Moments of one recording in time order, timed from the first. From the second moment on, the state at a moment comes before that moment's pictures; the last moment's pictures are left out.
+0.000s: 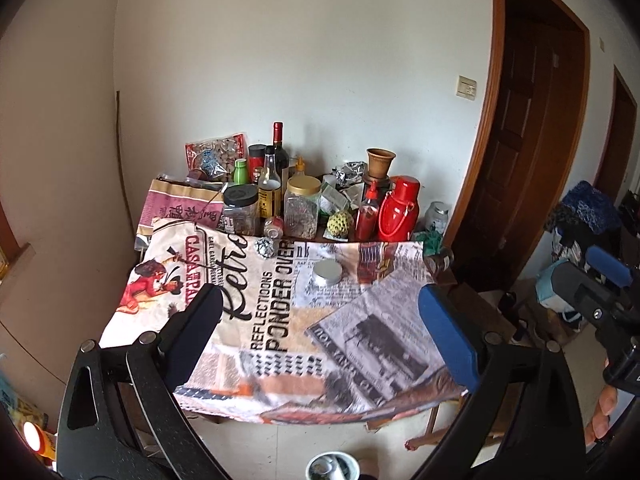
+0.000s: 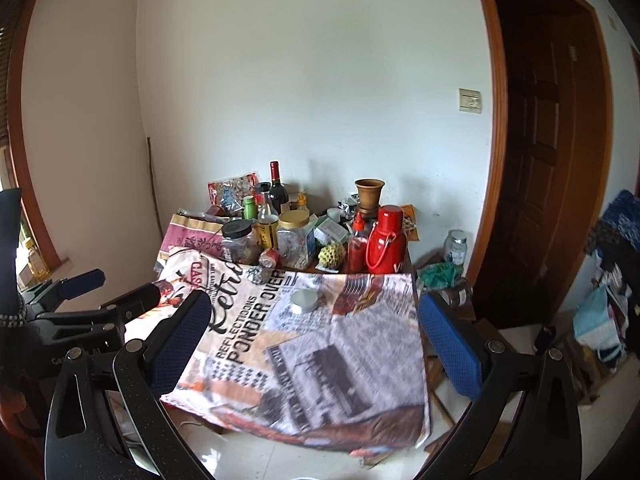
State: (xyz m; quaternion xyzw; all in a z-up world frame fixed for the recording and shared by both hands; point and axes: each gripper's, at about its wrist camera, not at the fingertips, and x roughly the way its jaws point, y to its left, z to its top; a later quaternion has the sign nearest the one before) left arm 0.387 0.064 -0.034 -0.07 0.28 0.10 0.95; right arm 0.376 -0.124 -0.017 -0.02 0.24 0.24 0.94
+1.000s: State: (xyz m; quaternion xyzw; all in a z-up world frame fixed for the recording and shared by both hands) left arm 0.617 0.204 -0.099 -0.11 0.37 0.15 0.91; right arm 0.598 -0.013 -0.133 0.00 0.44 0.23 0.87
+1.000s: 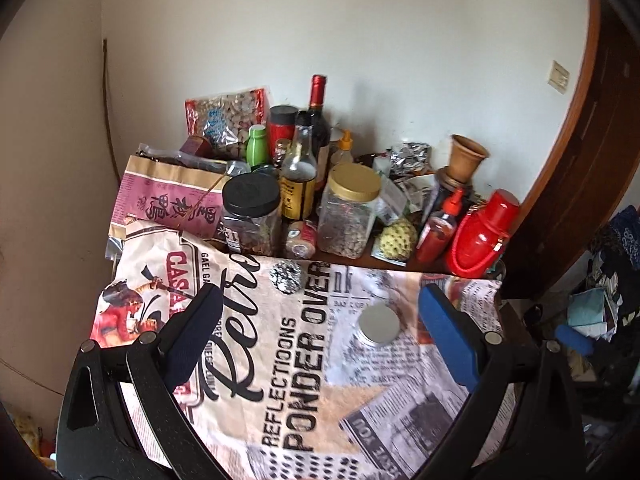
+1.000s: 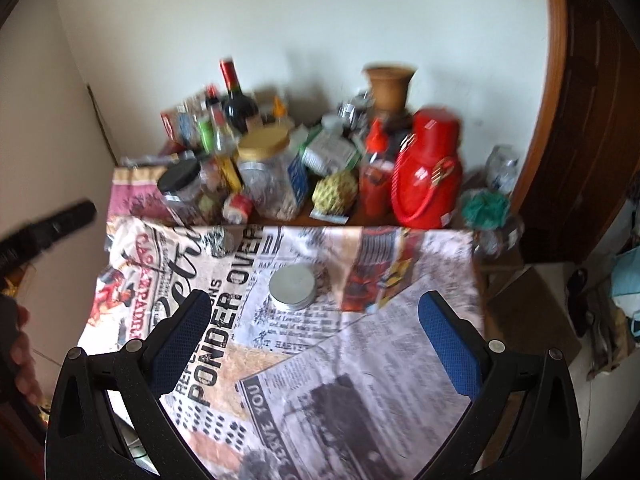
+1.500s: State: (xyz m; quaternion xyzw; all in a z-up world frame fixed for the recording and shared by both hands) left arm 0.692 0.307 -0.230 -0.18 0.49 0.14 0.84; right arm 0.676 0.092 -0.286 -0.07 0.58 0.20 0.79
